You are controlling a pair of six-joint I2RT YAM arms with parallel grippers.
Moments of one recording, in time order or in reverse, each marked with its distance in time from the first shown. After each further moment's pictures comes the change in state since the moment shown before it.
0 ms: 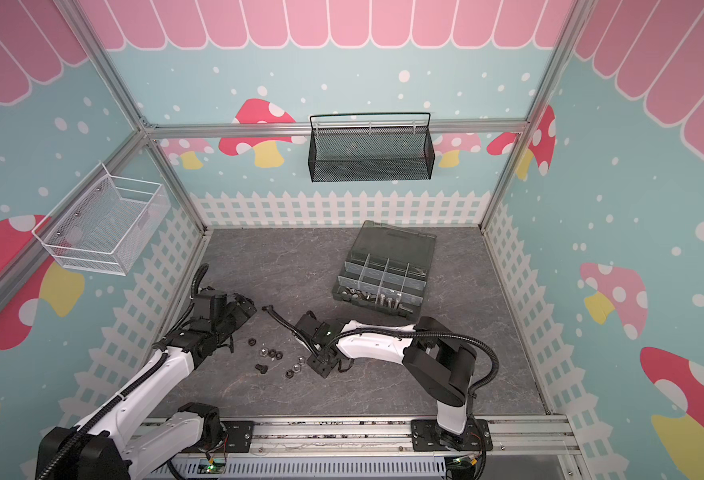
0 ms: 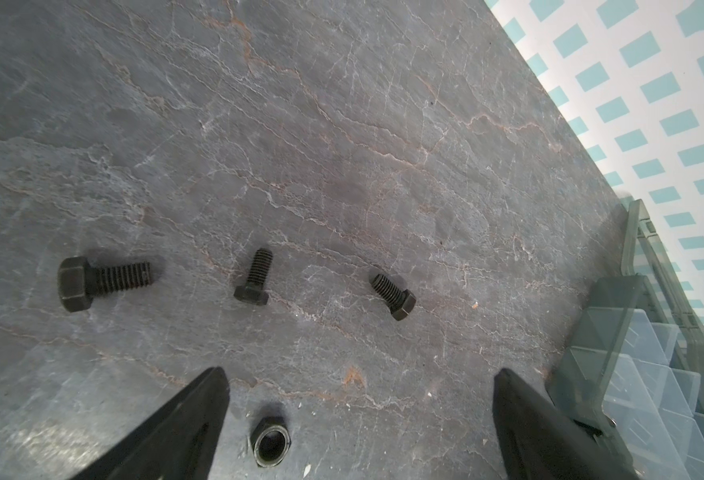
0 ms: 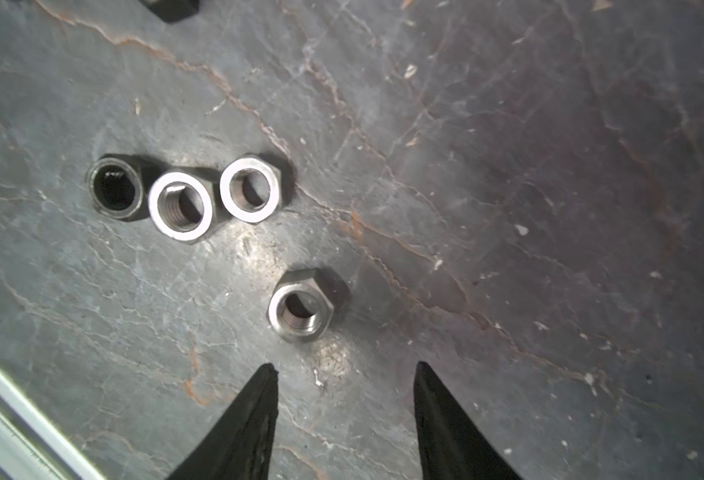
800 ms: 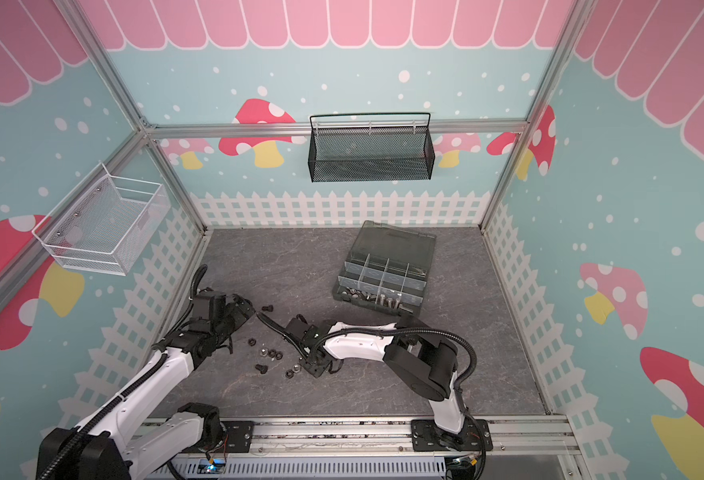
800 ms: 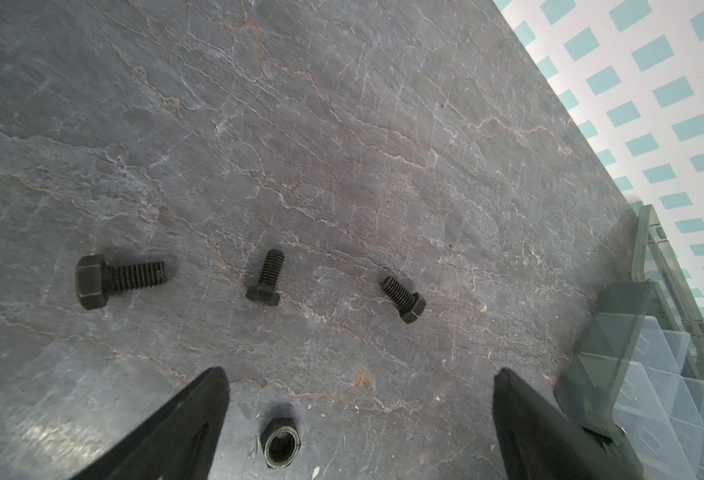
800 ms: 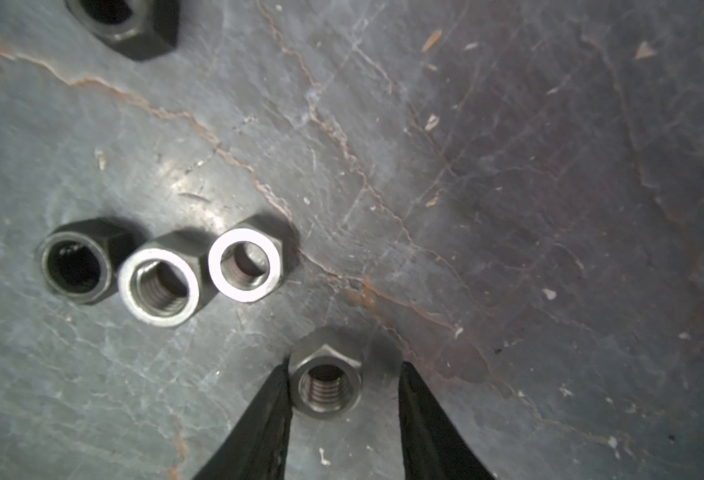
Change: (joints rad) left arm 0.011 -0.002 -0.008 -0.004 -0.004 0.000; right arm 0.018 0.104 0.079 0.008 0.064 0.024
